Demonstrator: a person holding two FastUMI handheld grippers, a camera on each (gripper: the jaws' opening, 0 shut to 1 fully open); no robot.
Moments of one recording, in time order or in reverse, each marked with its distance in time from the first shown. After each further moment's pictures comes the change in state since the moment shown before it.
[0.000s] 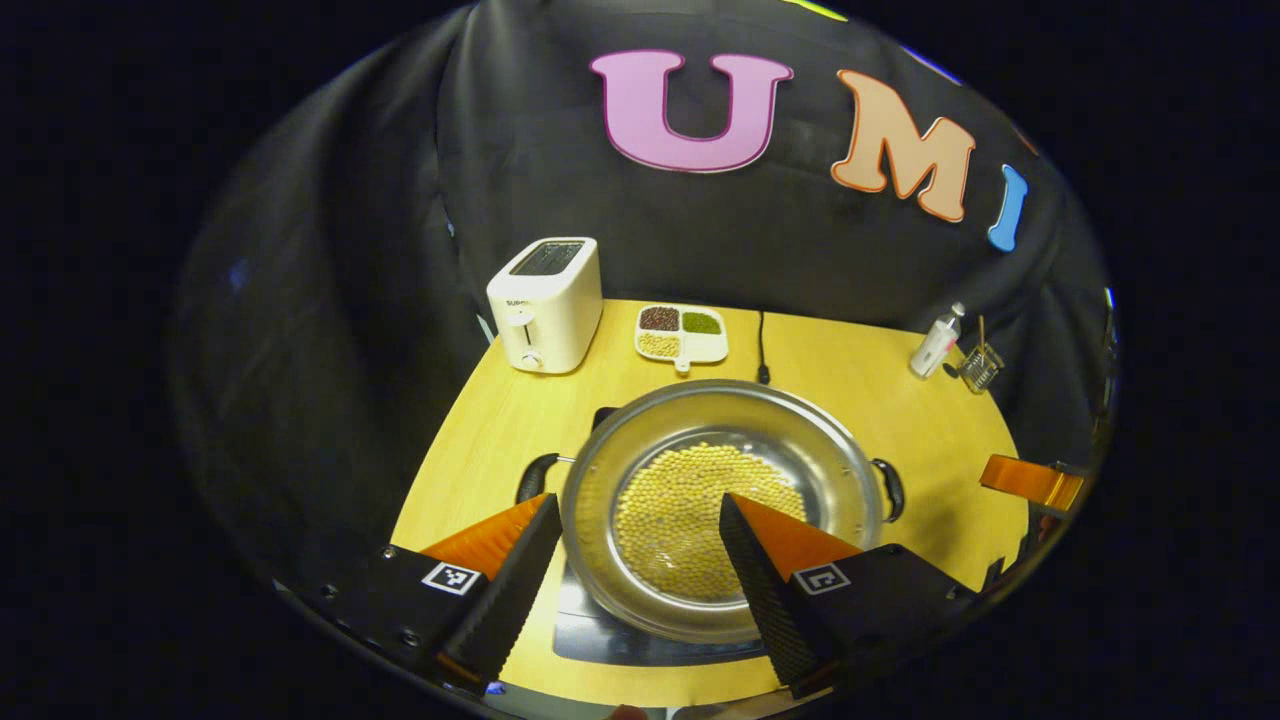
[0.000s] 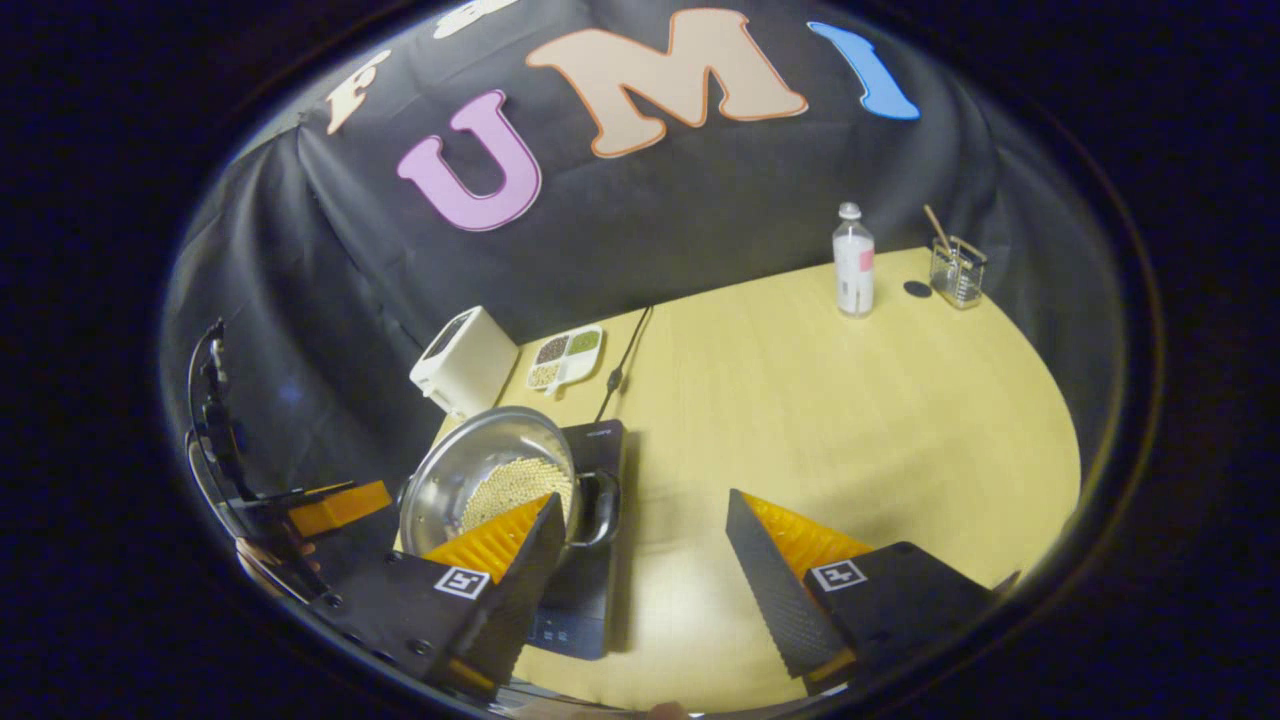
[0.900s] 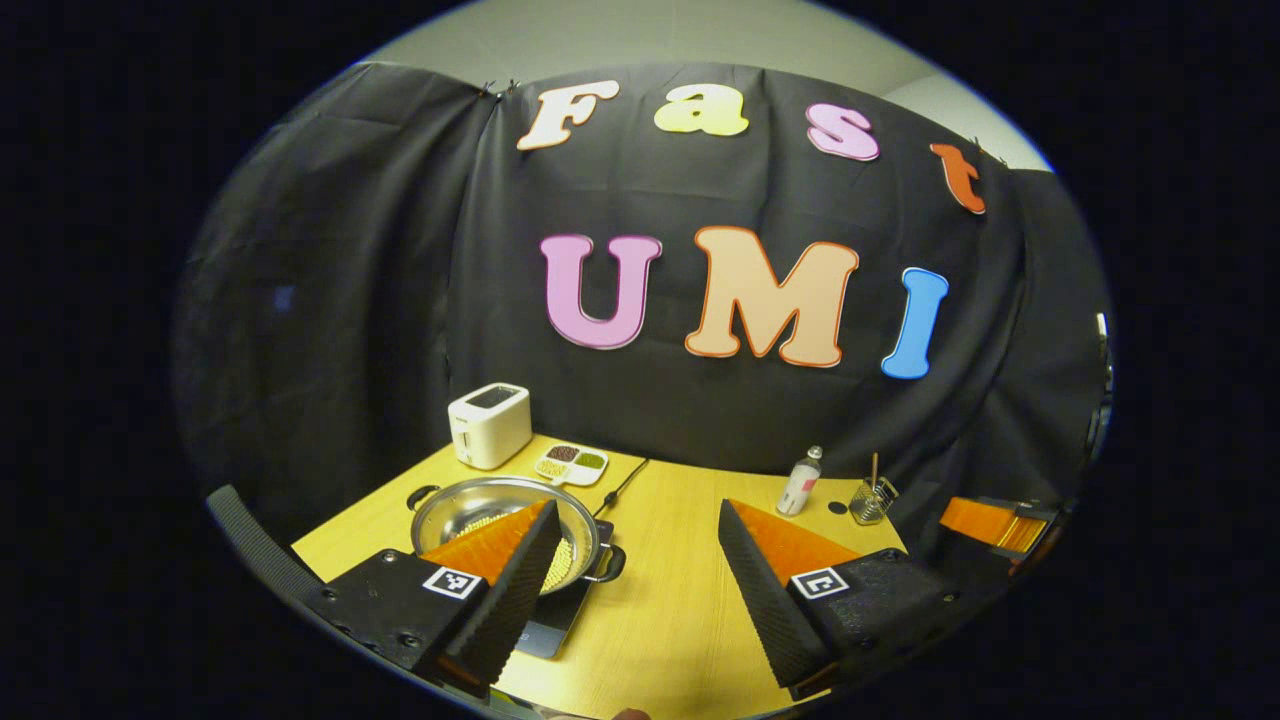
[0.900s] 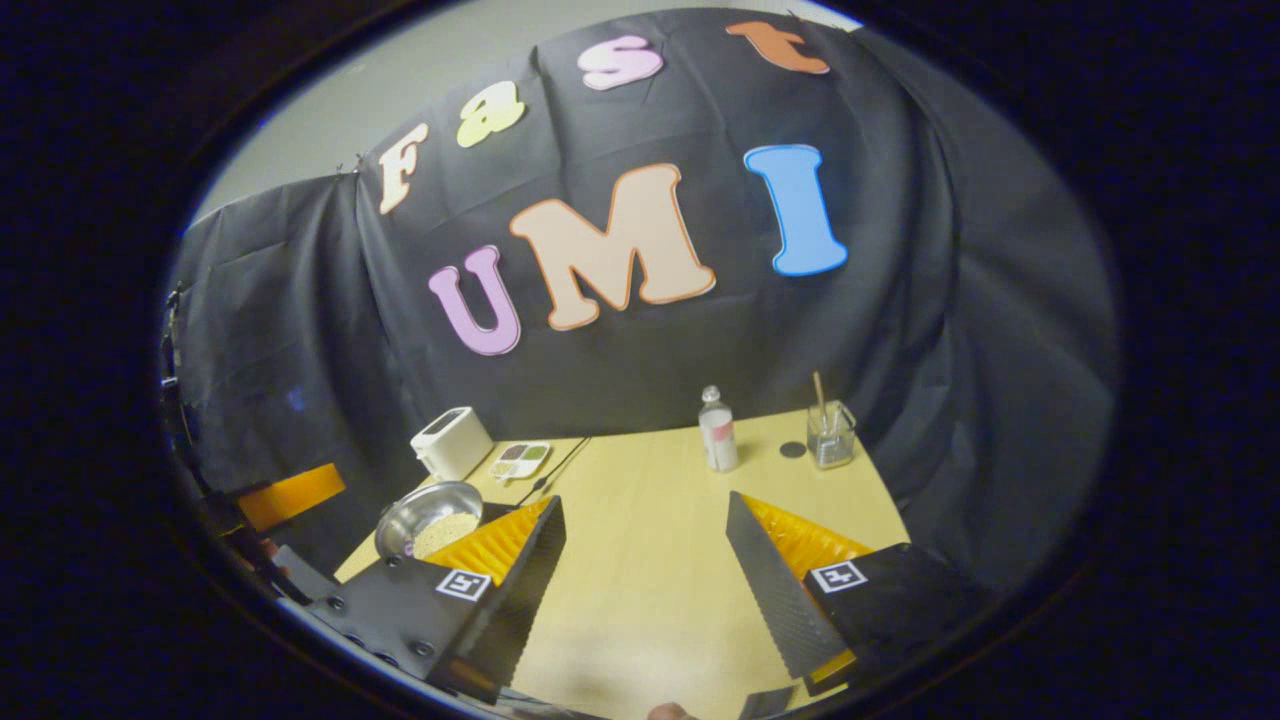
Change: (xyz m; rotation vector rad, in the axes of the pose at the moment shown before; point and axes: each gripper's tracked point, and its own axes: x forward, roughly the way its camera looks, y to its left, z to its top) left arm -0.174 -0.255 0.058 -0.083 -0.531 0.063; right arm -0.189 -0.182 0.137 -0.140 -0.381 0.027
